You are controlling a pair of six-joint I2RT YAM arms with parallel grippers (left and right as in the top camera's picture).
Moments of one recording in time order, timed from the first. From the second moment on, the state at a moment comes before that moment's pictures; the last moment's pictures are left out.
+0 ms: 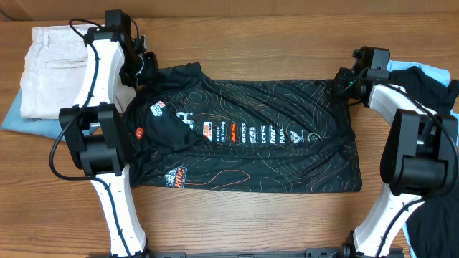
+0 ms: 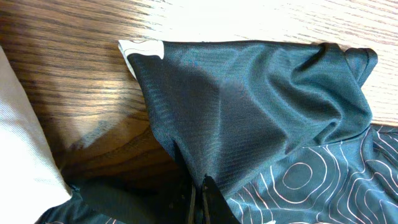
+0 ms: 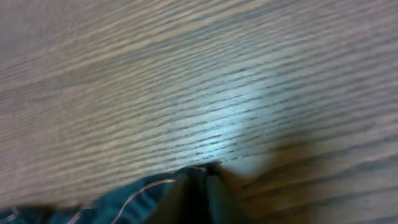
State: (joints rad) left arm 0.07 2.38 2.13 -1.14 0.25 -0.16; right arm -0.15 2.10 1.33 -0.18 -0.15 0.22
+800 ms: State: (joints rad) left arm 0.12 2.33 2.28 -1.45 0.25 -0.15; right arm -0.22 2.04 1.45 -0.56 -0.14 0.26
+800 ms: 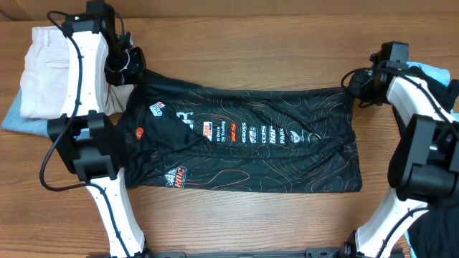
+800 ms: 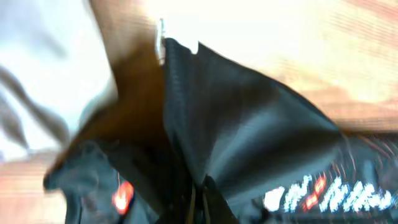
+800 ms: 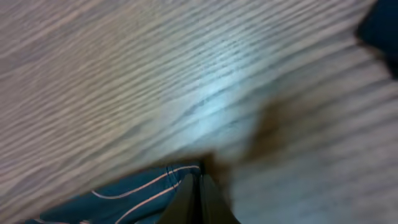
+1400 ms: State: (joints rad) left arm 0.12 2.29 2.28 -1.69 0.20 -0.15; right arm -0.22 1.84 1.47 -1.15 -0.12 0.27
